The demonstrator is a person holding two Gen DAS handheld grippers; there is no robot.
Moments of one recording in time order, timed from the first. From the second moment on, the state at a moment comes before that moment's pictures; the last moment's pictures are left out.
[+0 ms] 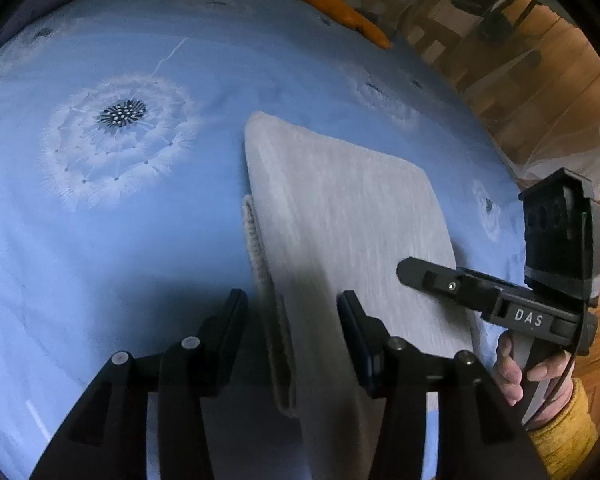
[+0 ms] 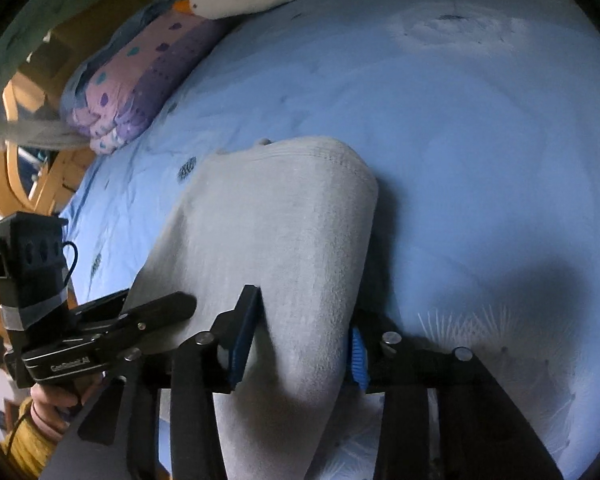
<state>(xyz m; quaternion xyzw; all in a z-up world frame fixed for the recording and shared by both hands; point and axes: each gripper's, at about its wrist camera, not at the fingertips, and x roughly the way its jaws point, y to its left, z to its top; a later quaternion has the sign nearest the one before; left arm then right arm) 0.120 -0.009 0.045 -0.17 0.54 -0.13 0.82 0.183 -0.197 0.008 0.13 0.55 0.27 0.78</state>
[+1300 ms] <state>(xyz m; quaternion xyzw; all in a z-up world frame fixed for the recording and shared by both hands) 0.019 -0.028 0.089 -0.06 0.52 -0.06 0.85 0.047 -0.215 0.075 0.05 0.50 0.19 0.85</state>
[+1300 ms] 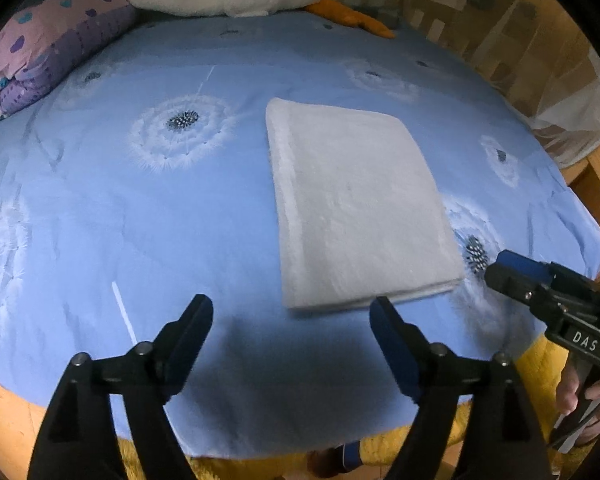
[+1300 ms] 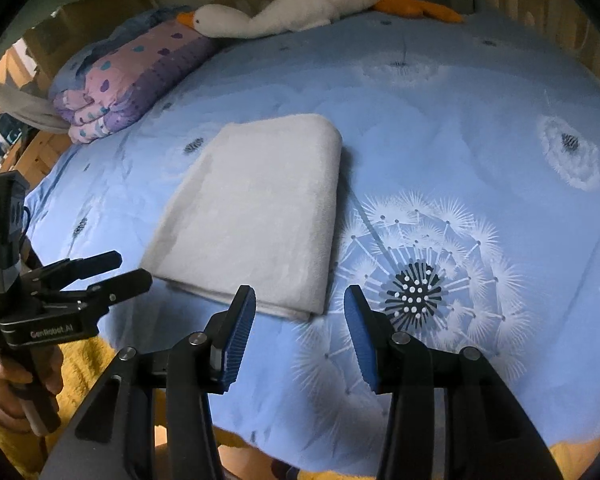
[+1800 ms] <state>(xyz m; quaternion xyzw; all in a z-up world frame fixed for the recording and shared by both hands) -0.013 -0.035 0.108 -0.07 0.50 -0.03 0.86 0.007 -0.210 0.091 0.04 0.46 0.18 0.87</state>
